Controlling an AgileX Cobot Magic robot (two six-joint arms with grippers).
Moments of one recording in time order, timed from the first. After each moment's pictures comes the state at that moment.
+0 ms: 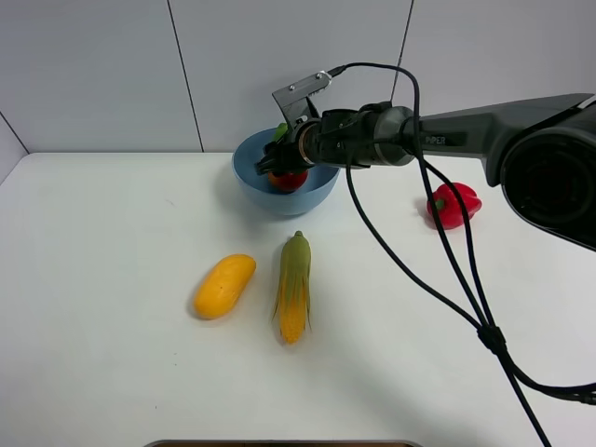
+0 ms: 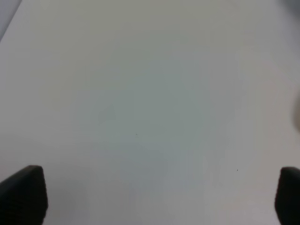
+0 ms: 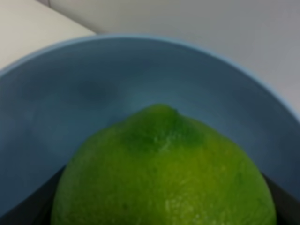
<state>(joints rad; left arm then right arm) -0.05 0.00 -0.44 0.10 1.09 -0.12 0.58 2.26 -1.59 -1.07 0.14 1.04</state>
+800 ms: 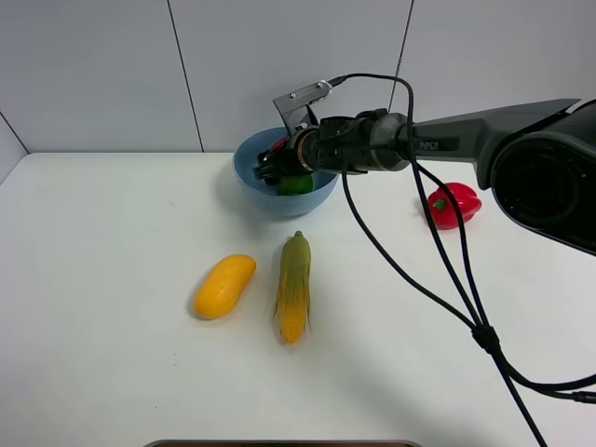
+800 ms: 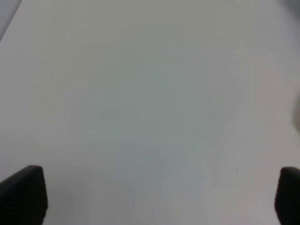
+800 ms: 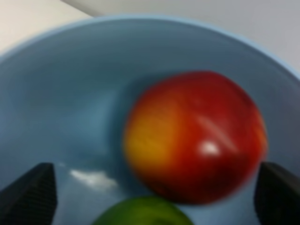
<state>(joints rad) -0.05 0.00 -0.44 0.10 1.09 -0.12 0.58 2.27 -1.59 -1.07 0.16 1.11</state>
